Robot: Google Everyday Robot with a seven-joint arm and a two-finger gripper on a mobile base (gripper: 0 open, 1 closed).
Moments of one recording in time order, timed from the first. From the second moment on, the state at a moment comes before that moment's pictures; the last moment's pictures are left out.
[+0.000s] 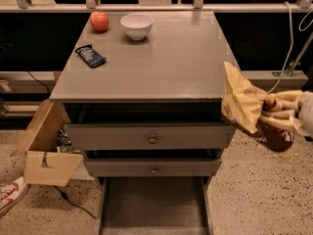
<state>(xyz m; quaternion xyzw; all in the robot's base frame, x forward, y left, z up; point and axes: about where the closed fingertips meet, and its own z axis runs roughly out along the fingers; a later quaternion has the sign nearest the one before) 0.480 -0.252 0.884 -0.54 0.61 0.07 0.58</state>
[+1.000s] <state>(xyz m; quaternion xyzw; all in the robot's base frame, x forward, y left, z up) 0.602 -0.127 0.977 -0.66 0.52 0.04 0.54</state>
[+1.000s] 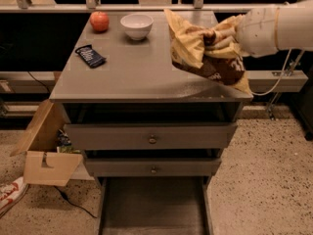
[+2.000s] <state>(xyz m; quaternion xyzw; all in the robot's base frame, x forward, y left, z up) 0.691 -0.058 0.949 -0.60 0.57 0.05 0.55</state>
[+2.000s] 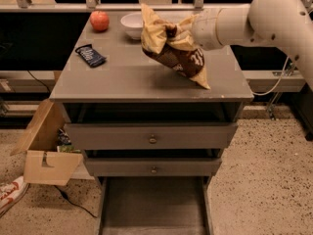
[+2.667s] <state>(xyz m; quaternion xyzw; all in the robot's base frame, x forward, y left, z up) 0.694 -0.055 0.951 -0.60 0.57 0.05 0.56</state>
